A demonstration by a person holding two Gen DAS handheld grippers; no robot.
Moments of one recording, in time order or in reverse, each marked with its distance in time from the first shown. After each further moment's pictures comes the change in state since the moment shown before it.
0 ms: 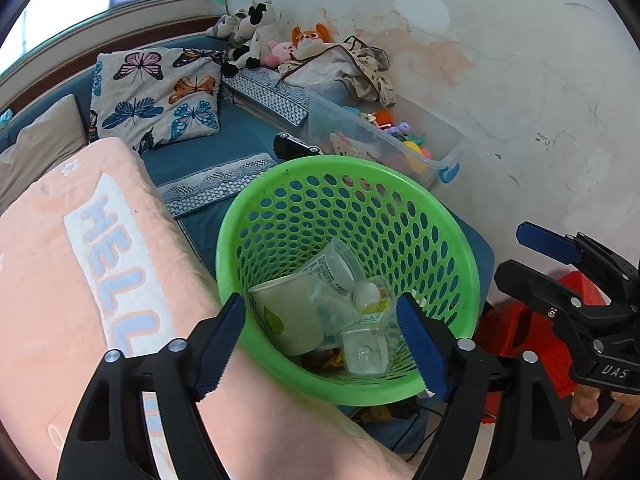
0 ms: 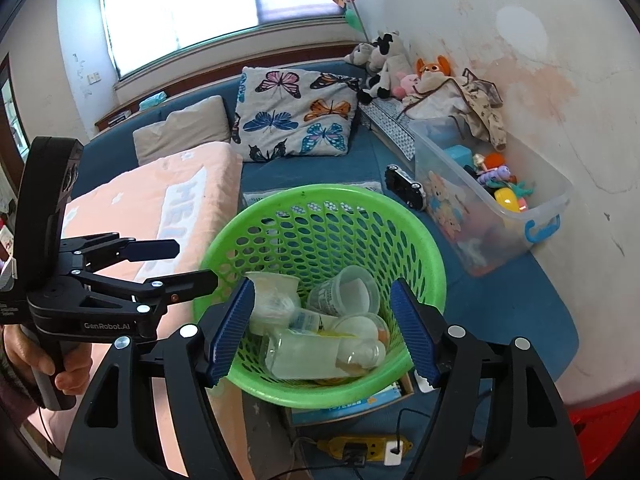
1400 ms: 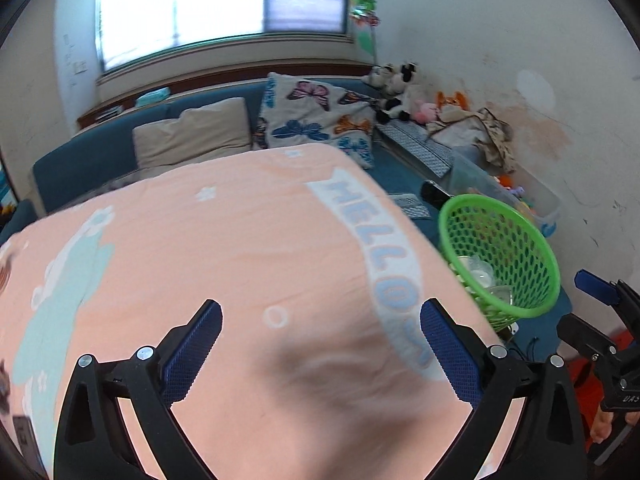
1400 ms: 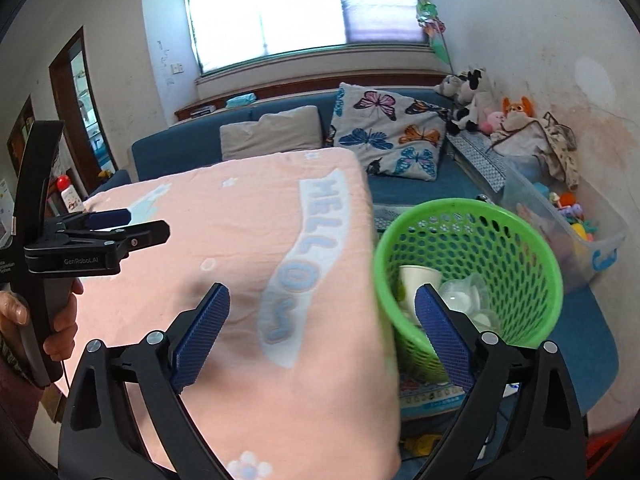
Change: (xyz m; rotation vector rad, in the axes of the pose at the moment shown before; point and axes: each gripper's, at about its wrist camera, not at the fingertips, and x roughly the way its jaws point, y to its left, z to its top) left arm -0.191 0.121 -0.127 -0.242 -0.194 0.400; right arm -0.041 0.159 -0.043 -0.147 -0.084 0.212
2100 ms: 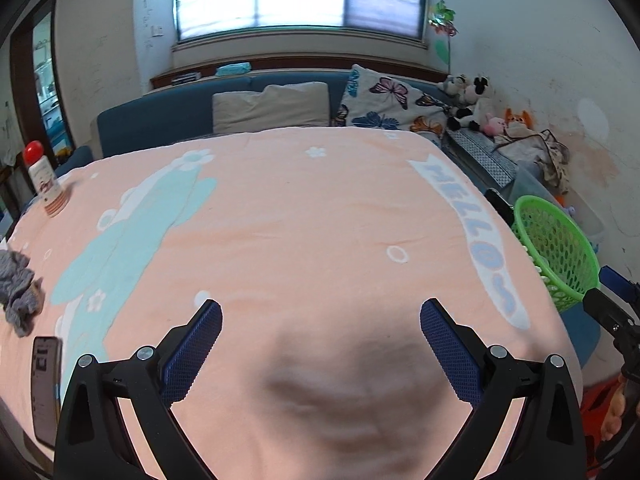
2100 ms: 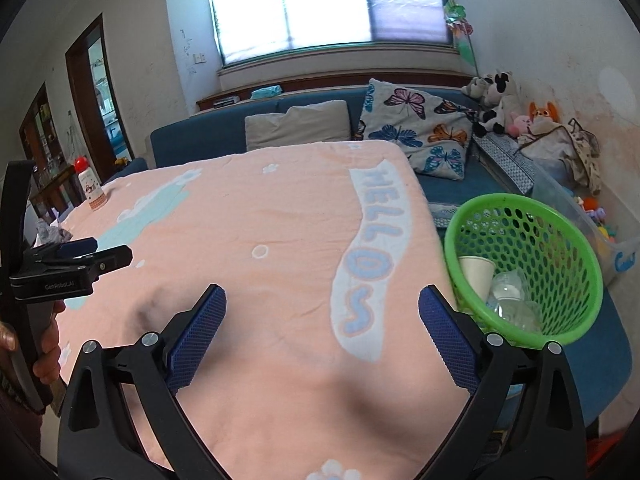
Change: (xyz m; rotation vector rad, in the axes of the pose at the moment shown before) left arm -0.046 0.091 -0.070 -0.150 0.009 0.181; right arm 0.021 0.063 -0.014 -0.035 0.003 0.040
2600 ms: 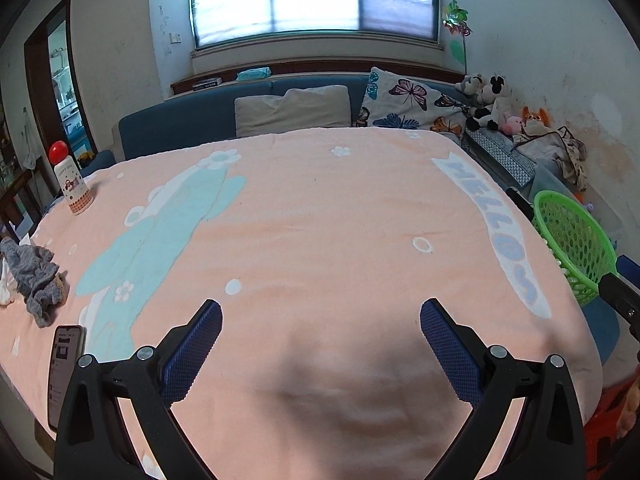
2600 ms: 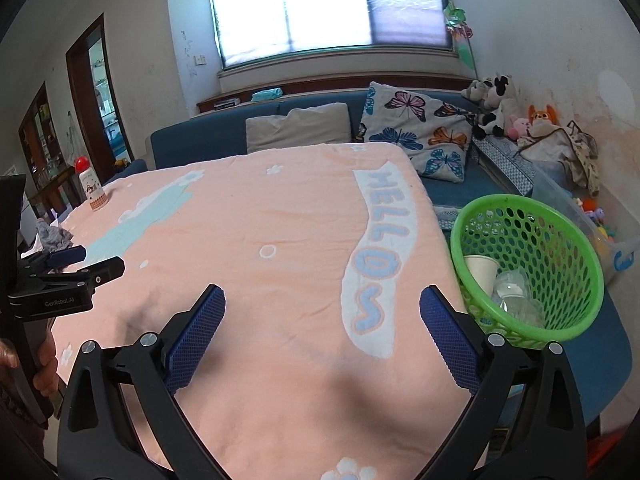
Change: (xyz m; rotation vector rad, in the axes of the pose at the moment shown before) left arm -0.012 0.006 -0.013 0.006 -0.017 0.078; right arm -0.001 0.010 -0.005 -0.008 -0.014 -0.014
